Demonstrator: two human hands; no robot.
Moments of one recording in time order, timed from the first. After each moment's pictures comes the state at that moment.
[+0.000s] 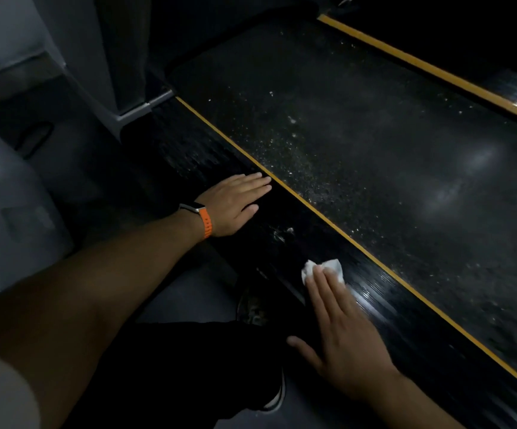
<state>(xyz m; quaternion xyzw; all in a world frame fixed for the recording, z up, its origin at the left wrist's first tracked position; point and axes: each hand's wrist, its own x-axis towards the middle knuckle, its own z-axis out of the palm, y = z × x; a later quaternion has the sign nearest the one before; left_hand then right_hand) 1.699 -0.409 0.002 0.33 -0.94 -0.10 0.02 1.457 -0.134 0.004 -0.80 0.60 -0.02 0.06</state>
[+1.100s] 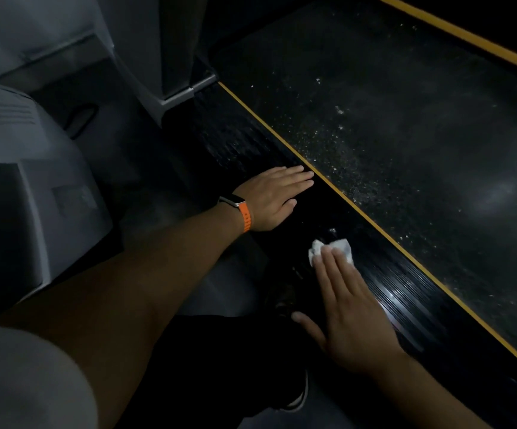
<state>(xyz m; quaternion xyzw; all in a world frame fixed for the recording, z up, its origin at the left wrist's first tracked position) 1.696 -0.410 0.002 0.32 -0.94 -0.09 0.05 1.492 -0.183 0.002 -0.81 0.57 -0.01 0.09</state>
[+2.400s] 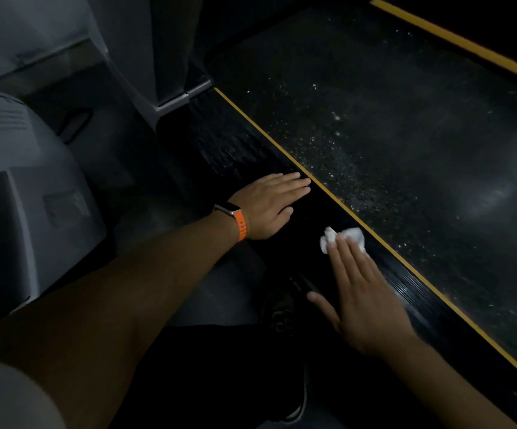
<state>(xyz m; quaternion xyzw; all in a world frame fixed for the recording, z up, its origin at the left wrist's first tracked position) 1.696 -0.413 0.000 0.33 -0.94 -0.10 0.05 1.470 -0.215 0.007 -0.79 0.60 0.02 0.11</state>
